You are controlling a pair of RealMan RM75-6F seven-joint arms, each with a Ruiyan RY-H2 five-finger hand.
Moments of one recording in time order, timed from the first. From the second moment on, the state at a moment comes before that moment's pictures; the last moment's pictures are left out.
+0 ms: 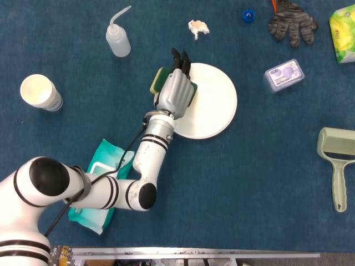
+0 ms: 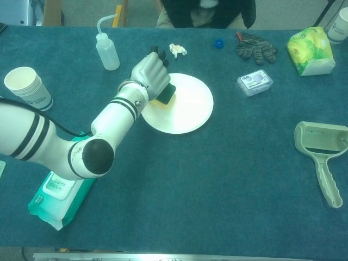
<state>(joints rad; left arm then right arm) -1.22 -1.93 -0.08 -1.29 0.46 1.22 1.65 0.13 -1.13 0.10 -1.55 -1.42 1.38 0.20</state>
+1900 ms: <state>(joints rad) -0.99 -1.63 -0.02 -1.56 0.54 1.32 1.45 0.16 -1.14 0.10 -1.58 -1.45 1.36 0.18</state>
